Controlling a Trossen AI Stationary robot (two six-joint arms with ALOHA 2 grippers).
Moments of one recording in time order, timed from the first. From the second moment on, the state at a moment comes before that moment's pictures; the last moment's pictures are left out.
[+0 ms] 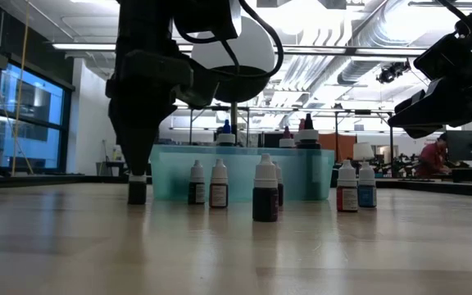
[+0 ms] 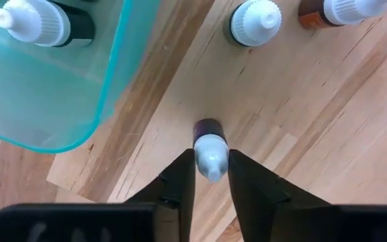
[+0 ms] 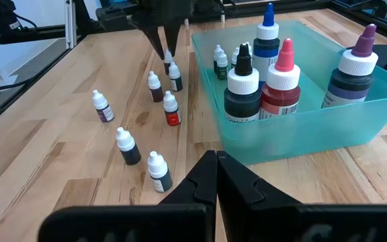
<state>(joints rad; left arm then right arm) -0.23 1.90 1.36 -0.96 -0.01 -0.73 0.10 0.45 0.01 0.14 0.06 0.15</state>
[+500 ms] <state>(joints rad) -0.23 1.89 1.36 -0.93 0.01 -0.72 0.10 0.45 0.01 0.14 0.06 0.15</state>
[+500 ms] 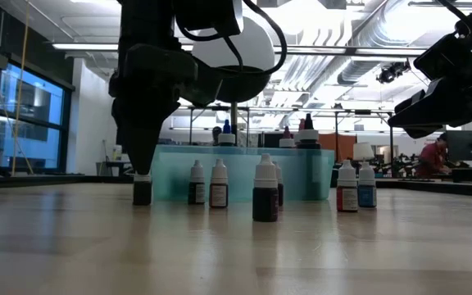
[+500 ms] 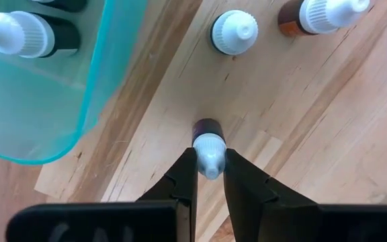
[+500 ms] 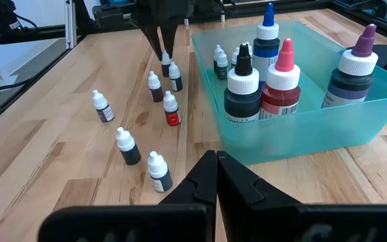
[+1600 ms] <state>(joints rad) -0.23 1.76 1.36 -1.04 0.06 -0.71 0.10 0.45 0.01 0.14 0.06 0.15</state>
